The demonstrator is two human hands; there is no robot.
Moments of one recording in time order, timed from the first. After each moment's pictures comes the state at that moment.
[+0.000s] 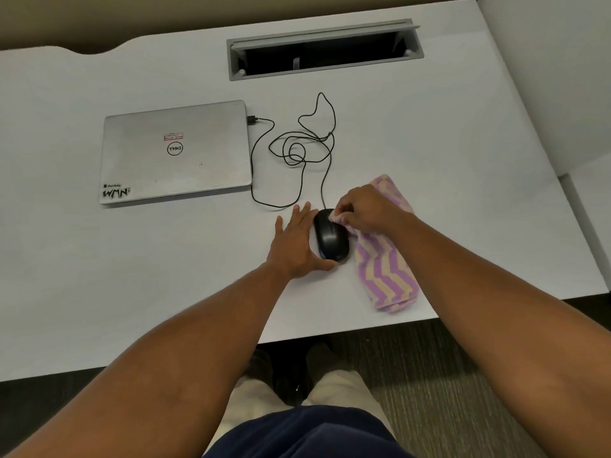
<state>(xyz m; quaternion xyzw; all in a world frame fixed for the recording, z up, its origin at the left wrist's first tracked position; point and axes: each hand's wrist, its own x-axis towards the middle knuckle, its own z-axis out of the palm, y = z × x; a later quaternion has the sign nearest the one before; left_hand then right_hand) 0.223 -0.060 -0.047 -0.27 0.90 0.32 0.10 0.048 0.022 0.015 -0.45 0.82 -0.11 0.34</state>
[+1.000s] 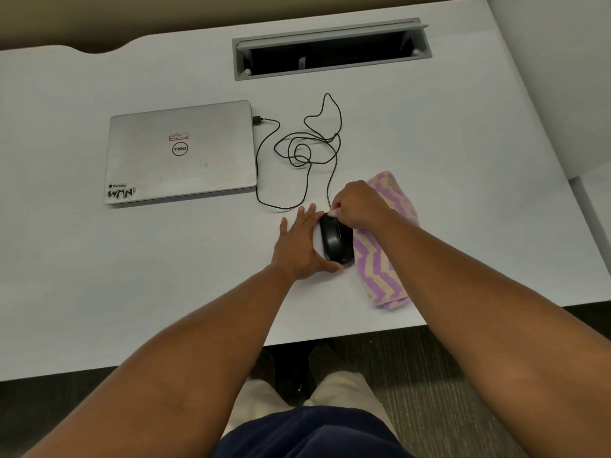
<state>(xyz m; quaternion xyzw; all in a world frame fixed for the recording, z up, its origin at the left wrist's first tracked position) 0.222 -0.062 -0.049 -0.30 0.88 0.36 0.09 0.060 -0.010 0.016 -0.48 0.83 0.03 0.28</state>
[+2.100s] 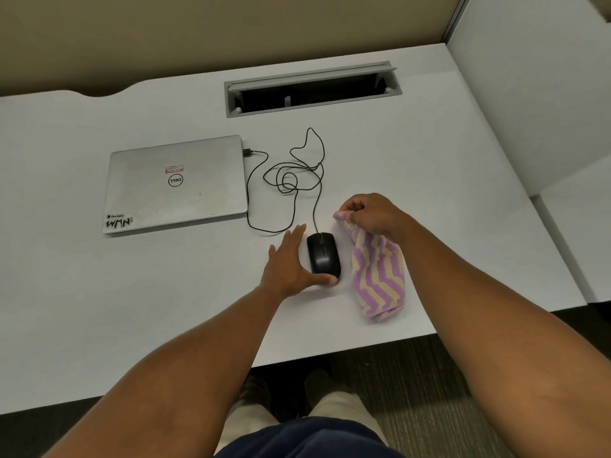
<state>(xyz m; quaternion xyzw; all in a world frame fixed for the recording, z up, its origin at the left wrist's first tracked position) 0.223 -0.060 -0.036 -0.34 0.84 0.42 0.07 0.021 0.029 0.044 -0.26 0.83 -0.28 0.40</state>
